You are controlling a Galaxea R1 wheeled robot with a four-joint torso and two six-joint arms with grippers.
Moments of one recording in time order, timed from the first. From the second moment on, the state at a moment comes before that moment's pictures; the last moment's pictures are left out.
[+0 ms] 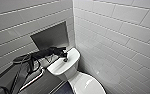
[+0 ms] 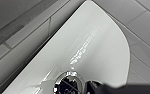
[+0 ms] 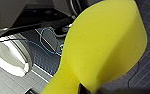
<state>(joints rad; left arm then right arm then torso) 0.06 2.86 -2.40 -0.09 0.63 -0.18 -1.62 2.58 -1.98 0.20 0.27 -0.02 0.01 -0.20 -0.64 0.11</state>
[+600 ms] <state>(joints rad) 0.14 2.87 -2.51 -0.08 0.57 -0.37 -1.61 2.60 -2.00 0.20 0.27 -0.02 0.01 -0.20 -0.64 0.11</state>
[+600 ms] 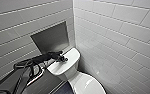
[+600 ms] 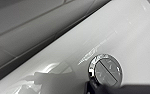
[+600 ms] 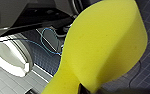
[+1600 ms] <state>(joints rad) 0.15 2.88 -2.52 -0.09 0.50 -0.41 -1.61 2.60 -2.00 0.20 0.26 -0.02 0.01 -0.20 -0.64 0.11</state>
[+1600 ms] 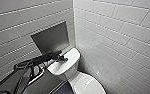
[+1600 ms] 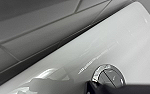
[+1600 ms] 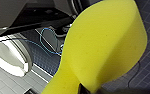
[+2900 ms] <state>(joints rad) 0.11 2.89 -2.50 -0.11 0.49 -0.41 -1.61 2.60 -2.00 0.20 0.26 -0.02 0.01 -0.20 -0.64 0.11</state>
